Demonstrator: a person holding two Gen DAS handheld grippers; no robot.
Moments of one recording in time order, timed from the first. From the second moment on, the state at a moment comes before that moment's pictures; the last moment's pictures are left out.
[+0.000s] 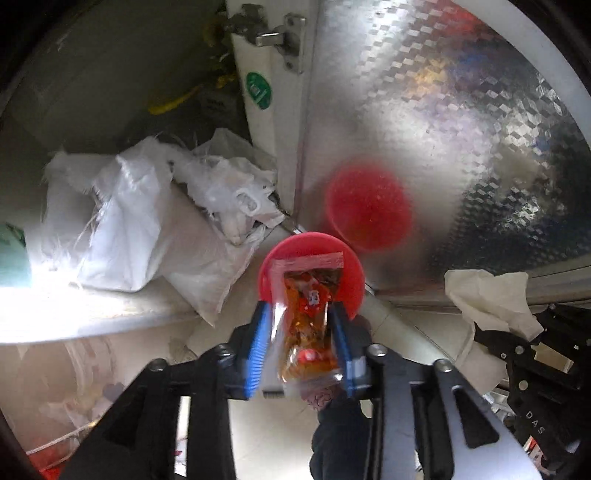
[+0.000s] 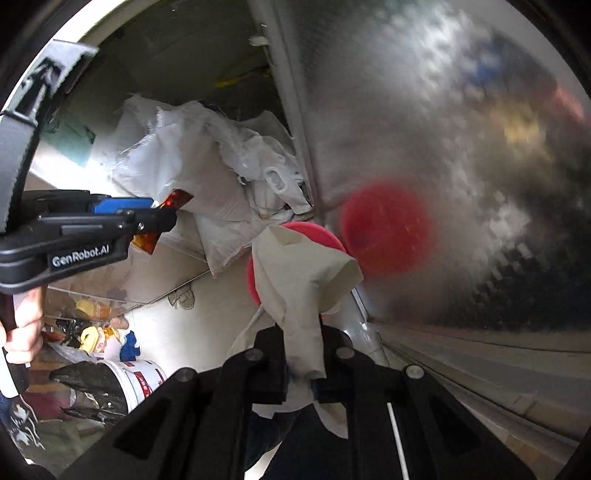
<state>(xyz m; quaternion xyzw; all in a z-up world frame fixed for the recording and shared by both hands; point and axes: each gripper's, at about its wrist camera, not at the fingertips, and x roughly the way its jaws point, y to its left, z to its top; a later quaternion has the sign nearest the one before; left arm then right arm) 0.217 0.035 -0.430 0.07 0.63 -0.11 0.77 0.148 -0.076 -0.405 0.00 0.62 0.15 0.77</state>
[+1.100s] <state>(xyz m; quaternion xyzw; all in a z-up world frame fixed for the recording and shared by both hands) 0.181 0.128 -0.436 0.03 0.65 -0.02 0.76 0.188 -0.020 -0.428 -0.06 0.61 0.24 0.75</state>
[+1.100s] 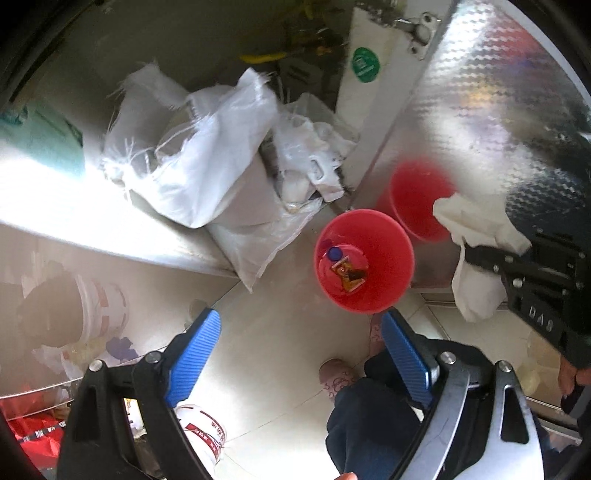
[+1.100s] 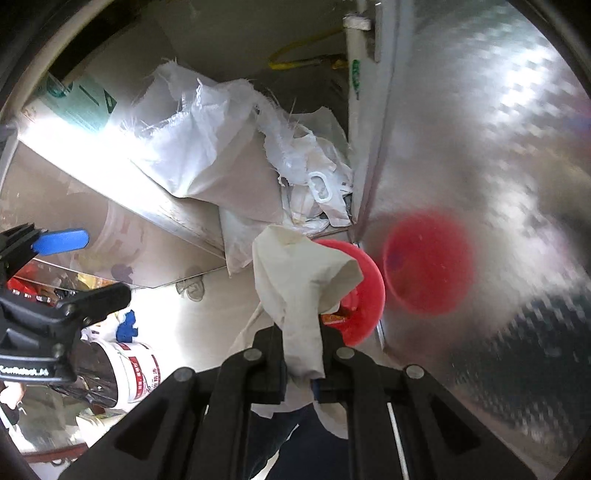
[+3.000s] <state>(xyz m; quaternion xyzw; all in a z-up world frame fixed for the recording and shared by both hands) 0.232 0.088 -0.094 0.07 0.47 -0.12 0.87 0.193 -0.084 -0.102 -0.03 0.46 0.12 0.88</state>
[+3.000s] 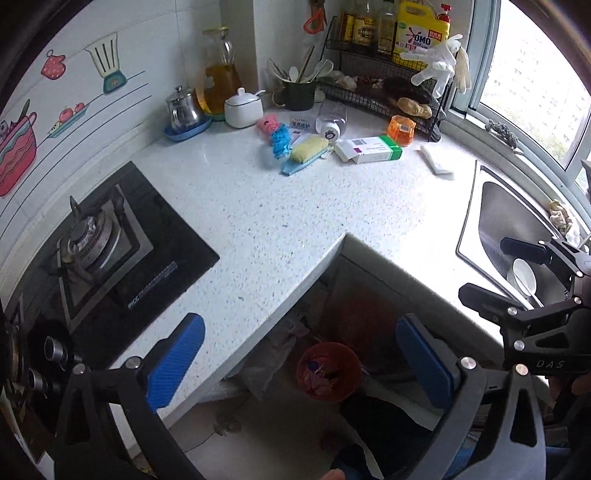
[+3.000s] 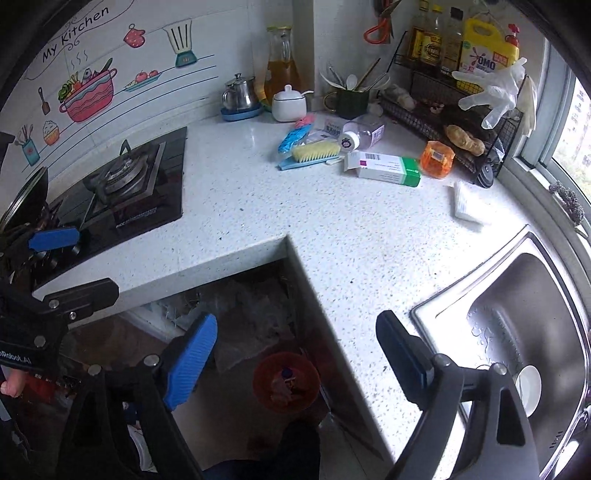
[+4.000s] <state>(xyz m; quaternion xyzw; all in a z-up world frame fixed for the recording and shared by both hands) 0.466 -0.070 -0.096 0.19 0.47 -0.24 0.82 0.357 -0.214 -0.115 0.04 0.48 0.02 0.88</state>
